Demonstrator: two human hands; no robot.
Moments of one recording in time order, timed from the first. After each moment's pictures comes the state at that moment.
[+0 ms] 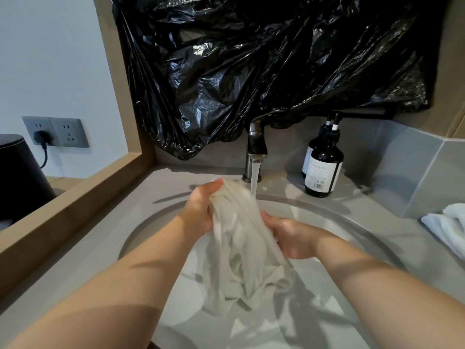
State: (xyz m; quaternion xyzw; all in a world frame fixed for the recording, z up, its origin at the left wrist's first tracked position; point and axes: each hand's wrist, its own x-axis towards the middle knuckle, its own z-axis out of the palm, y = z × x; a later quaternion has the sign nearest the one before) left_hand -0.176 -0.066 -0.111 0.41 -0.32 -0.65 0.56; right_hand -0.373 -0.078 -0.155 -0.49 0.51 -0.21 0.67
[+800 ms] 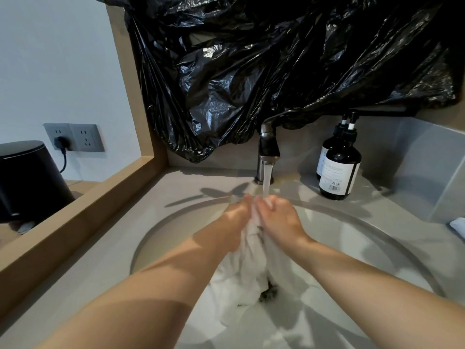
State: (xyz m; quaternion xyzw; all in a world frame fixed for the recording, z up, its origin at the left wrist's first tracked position) left_hand -0.210 -0.079 -0.134 0.57 -0.39 -0.60 0.40; right_hand -0.314 -0.064 -0.134 -0.64 0.55 -0.47 0.25
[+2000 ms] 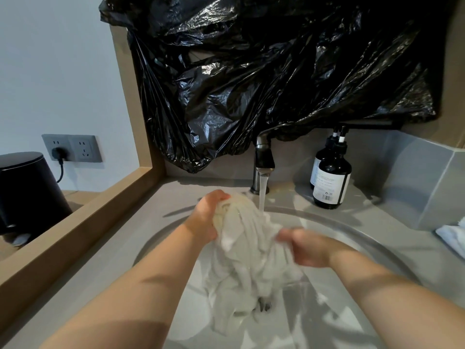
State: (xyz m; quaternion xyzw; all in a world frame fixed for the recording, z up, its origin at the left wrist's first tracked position) left_hand -0.165 -0.081 -0.111 0.47 -0.33 -0.63 0.52; right_hand -0.385 -0.086 -0.159 -0.51 0.49 -0.26 0.66
